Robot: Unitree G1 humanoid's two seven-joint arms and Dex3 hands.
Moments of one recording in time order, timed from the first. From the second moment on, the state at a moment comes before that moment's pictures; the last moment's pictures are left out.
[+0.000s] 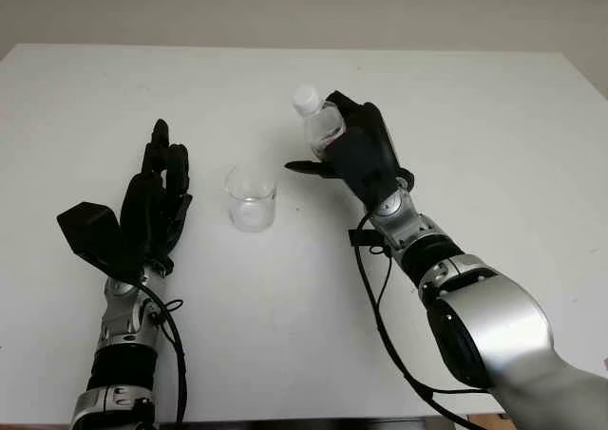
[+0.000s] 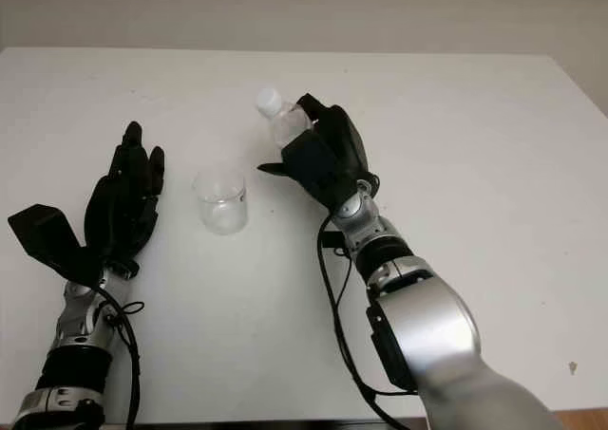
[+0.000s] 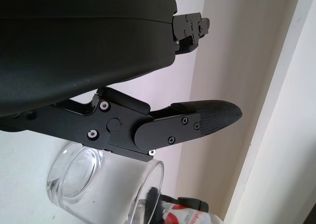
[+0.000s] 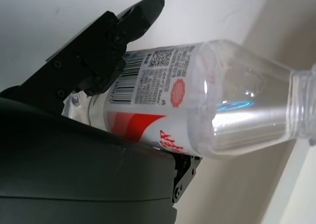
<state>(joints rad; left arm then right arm) -0.42 0.15 0.26 0.53 -0.29 -0.20 -0.26 -1.03 -0.08 0.04 1.28 -0.14 -0.40 -0.19</state>
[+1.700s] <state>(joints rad) -0.34 0.13 0.25 0.42 -0.30 -0.16 -0.25 -0.45 -0.21 -0.05 0.05 0.13 0.55 0.22</state>
